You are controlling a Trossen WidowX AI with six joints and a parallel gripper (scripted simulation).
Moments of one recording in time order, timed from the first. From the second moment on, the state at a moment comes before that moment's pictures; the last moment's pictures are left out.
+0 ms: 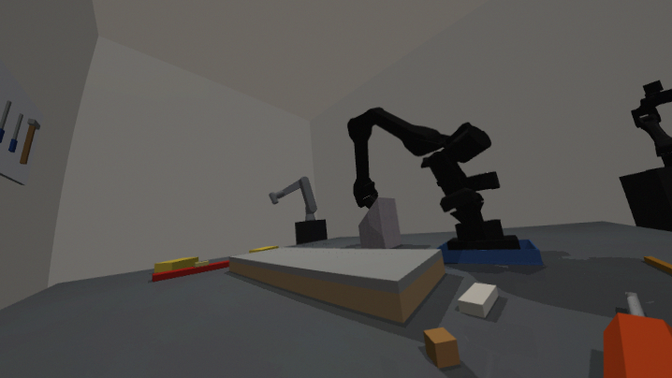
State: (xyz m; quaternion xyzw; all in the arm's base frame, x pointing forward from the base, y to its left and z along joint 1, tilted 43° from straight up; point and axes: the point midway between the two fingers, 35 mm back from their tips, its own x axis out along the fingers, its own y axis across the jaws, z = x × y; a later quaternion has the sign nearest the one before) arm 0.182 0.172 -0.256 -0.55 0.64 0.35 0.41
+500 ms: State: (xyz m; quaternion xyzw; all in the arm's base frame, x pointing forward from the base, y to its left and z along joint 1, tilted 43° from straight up) arm 0.180 0.164 -0.264 -0.55 0.64 0.35 0.41
